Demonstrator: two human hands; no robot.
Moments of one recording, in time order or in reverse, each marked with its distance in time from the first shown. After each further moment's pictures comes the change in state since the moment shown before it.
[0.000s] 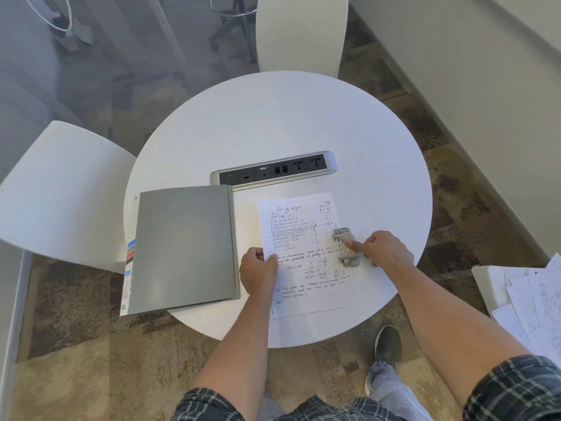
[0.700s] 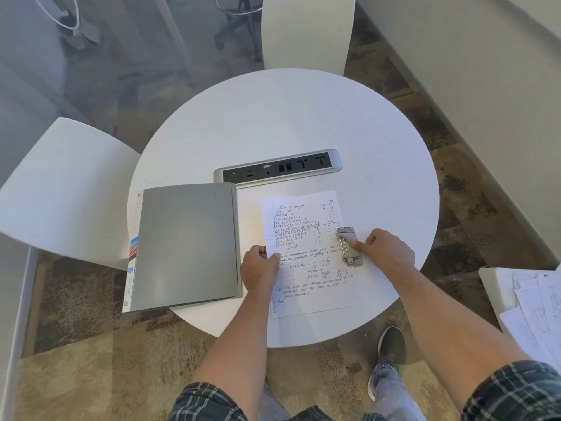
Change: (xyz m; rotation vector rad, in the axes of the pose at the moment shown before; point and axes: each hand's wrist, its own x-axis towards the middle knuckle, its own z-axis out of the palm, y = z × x) left_hand 0.011 -0.006 -0.002 0.074 -0.057 0.019; right_hand -0.001 -0.002 0.006 -0.121 0.046 -0.072
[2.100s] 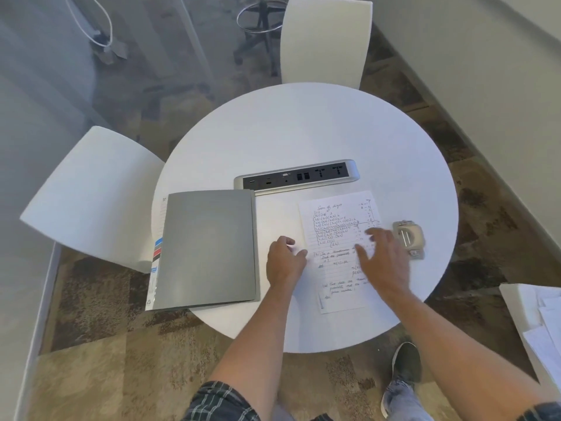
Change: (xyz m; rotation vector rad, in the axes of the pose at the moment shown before) left_hand -0.014 0.037 -0.014 0.118 -0.093 0.189; right_hand -0.044 -0.029 0.030 0.146 0.442 -0.436
